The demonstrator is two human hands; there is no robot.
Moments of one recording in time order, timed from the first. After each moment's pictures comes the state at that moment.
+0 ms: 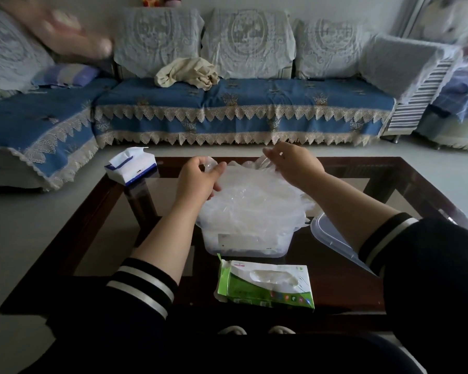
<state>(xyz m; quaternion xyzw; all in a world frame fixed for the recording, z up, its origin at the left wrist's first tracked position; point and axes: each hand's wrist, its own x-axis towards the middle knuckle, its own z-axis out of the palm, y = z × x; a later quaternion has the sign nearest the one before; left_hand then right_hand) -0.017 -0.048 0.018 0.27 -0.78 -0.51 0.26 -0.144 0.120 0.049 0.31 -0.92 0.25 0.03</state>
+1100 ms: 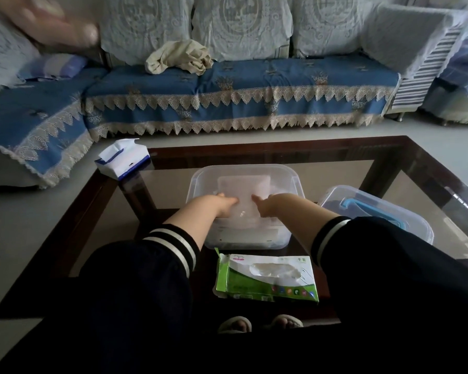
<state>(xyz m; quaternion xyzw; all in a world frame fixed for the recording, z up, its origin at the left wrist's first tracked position) -0.059 -0.039 -0.039 0.12 -0.95 -0.03 -0.28 -0.127 0.088 -0.044 0.28 -0.92 -0.06 -0.28</state>
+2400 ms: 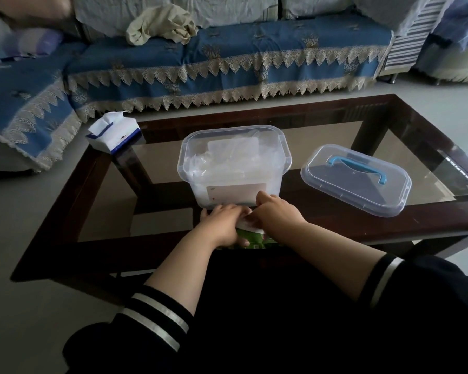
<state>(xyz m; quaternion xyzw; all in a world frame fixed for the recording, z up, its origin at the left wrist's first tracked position) 0.045 0.033 -0.083 0.10 -0.96 -0.17 -0.18 -0.016 0.171 -0.072 0.34 -0.92 0.11 -0.16</state>
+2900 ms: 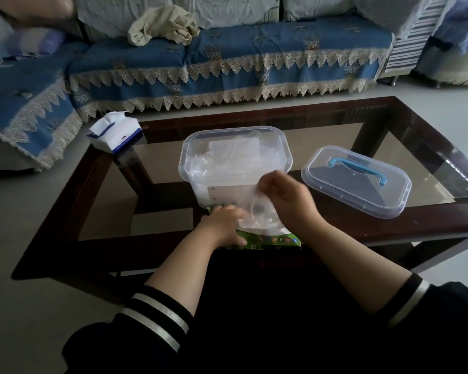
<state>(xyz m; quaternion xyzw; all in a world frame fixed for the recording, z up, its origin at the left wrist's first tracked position) 0.044 0.028 -0.091 0.07 -0.96 -0.18 -0.19 -0.009 0.192 -0.053 0.30 -0.79 0.54 -0.01</state>
